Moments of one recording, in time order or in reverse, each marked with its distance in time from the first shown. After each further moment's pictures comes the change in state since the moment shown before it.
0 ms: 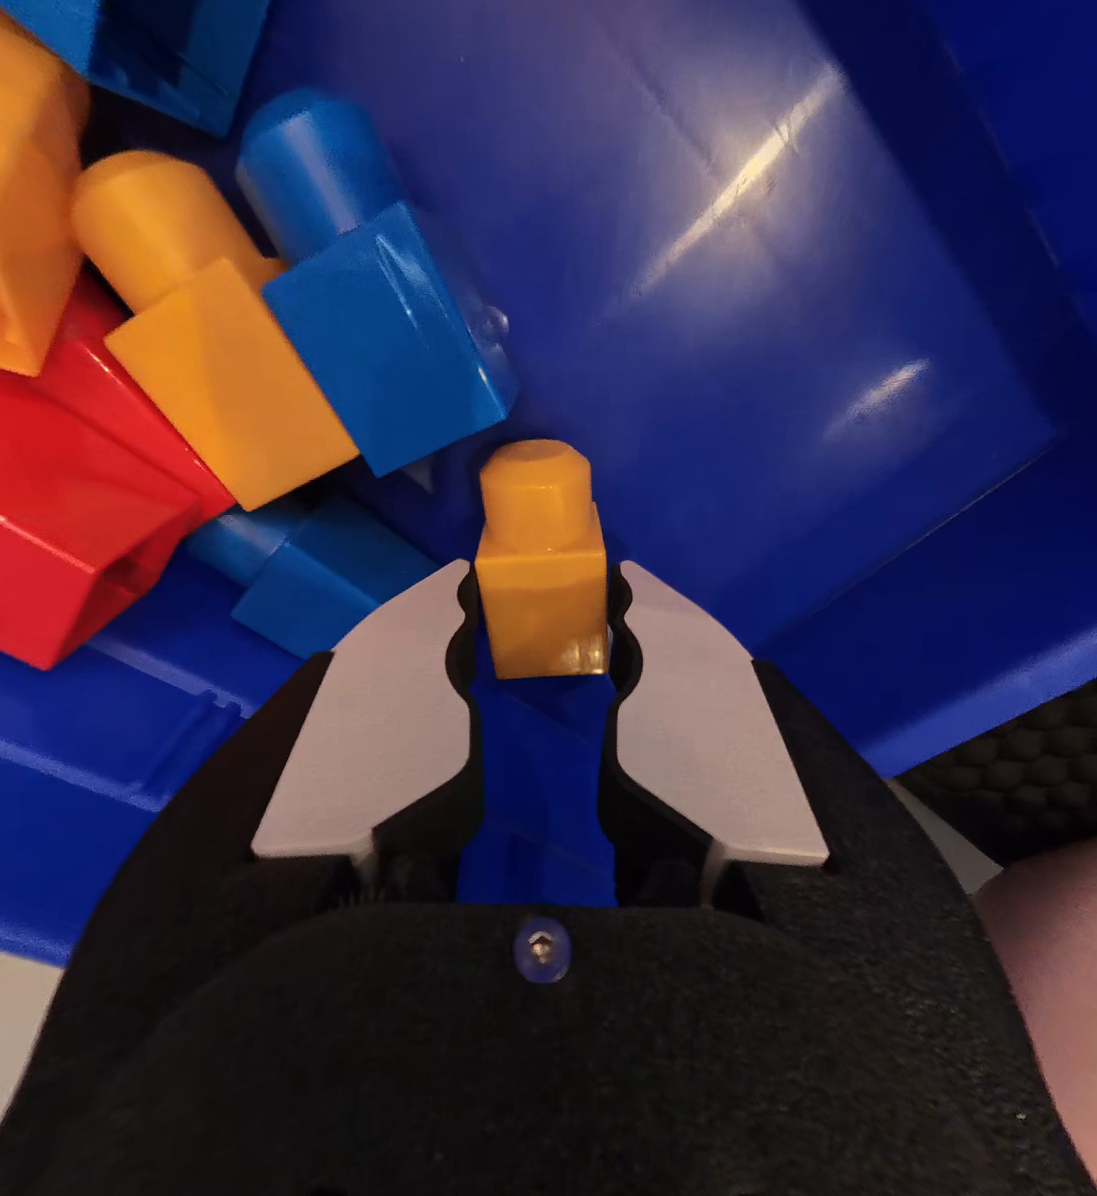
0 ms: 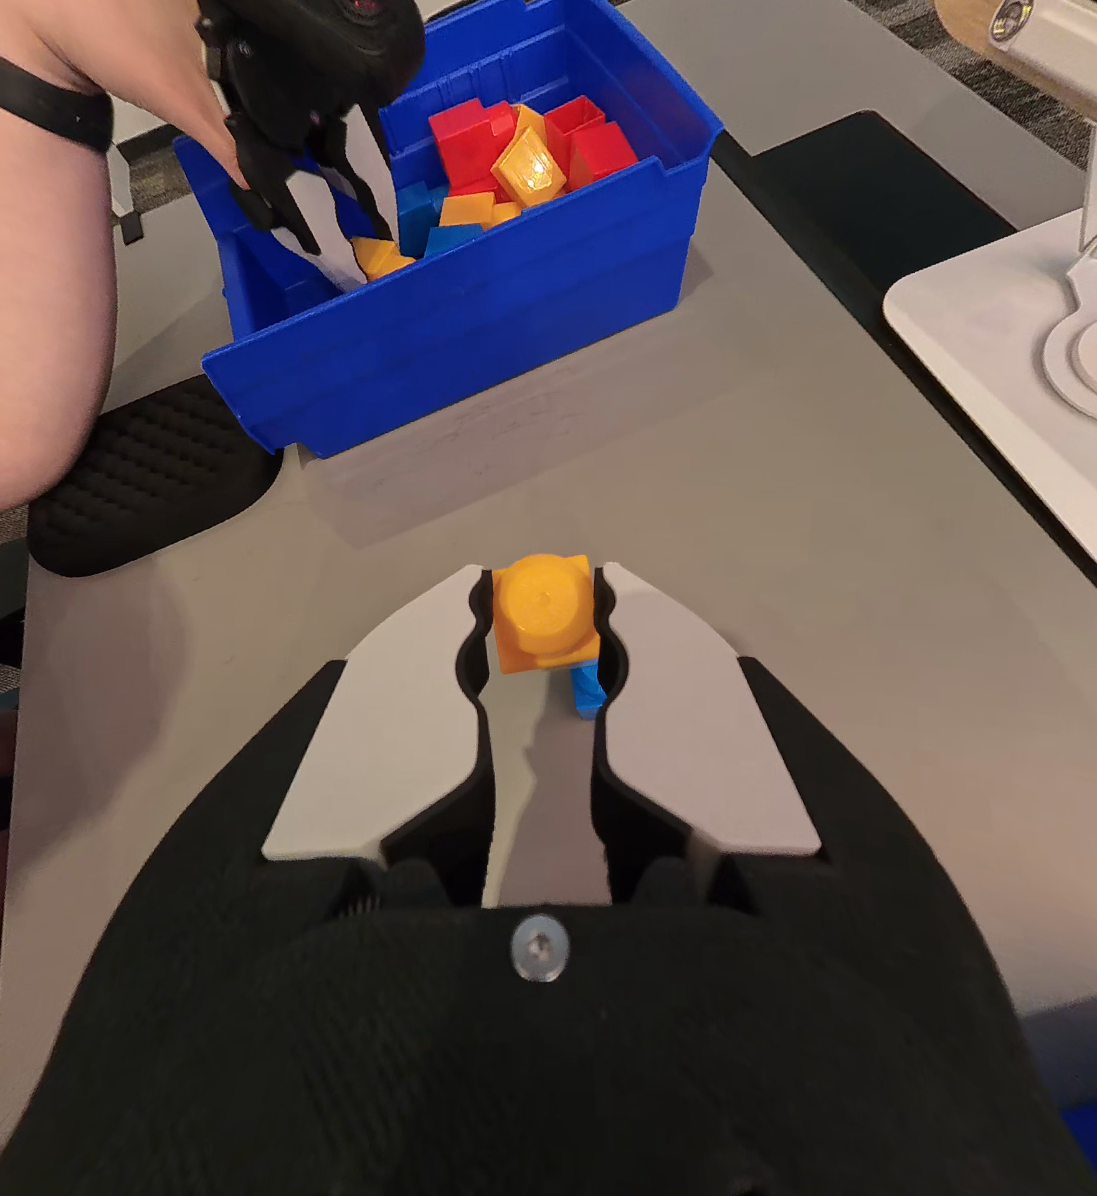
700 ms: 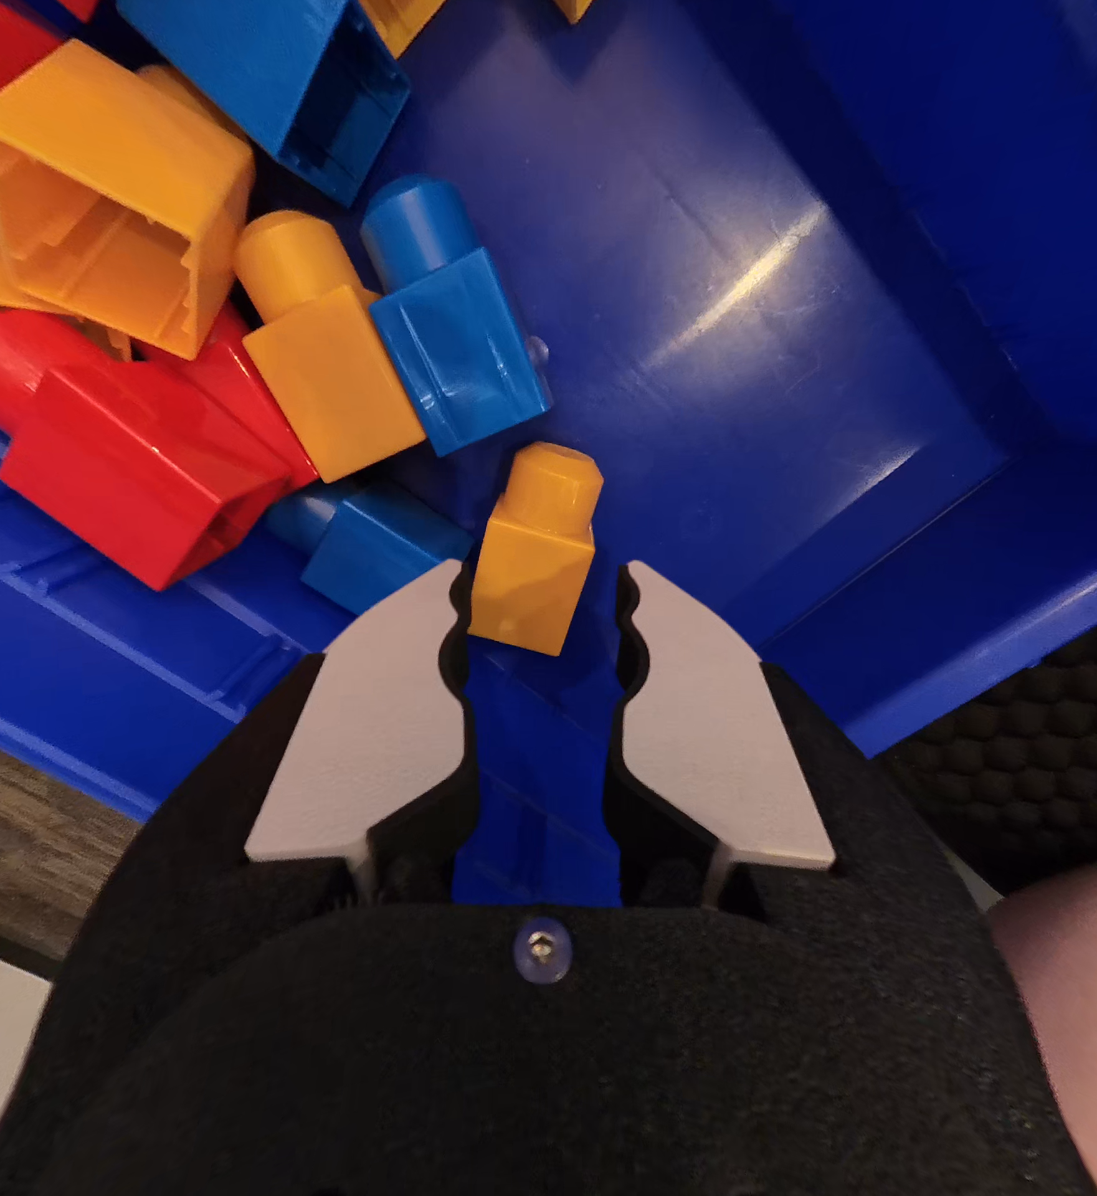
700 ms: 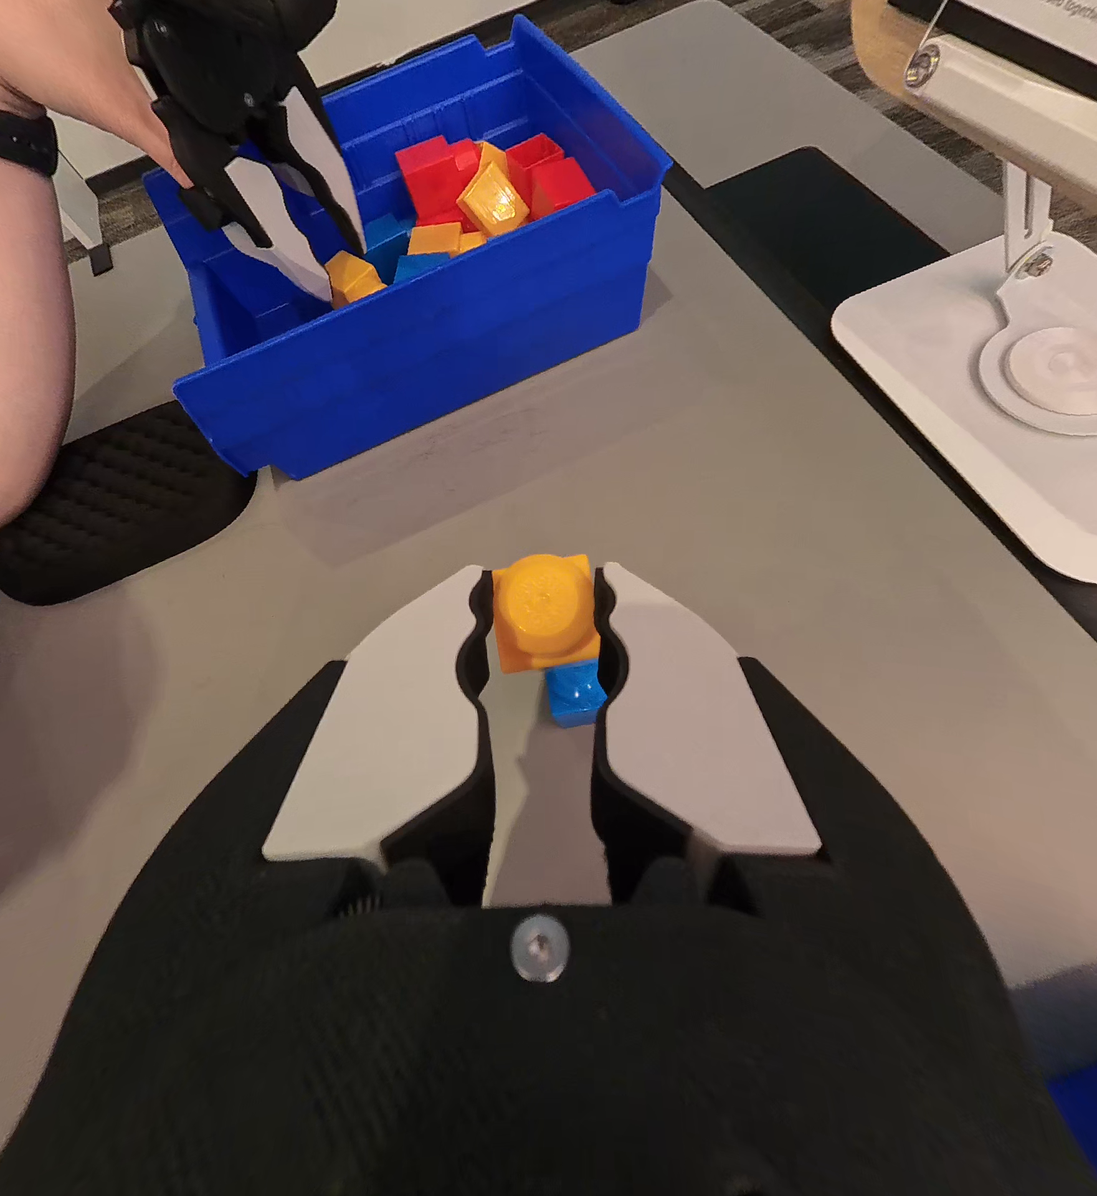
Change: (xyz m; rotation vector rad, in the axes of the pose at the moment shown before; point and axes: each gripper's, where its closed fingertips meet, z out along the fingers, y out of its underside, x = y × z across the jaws) left arm -0.007 -0.006 -0.023 0.139 -0.035 -0.029; right arm 0.009 -0.004 -0.003 0.034 0.044 0.008
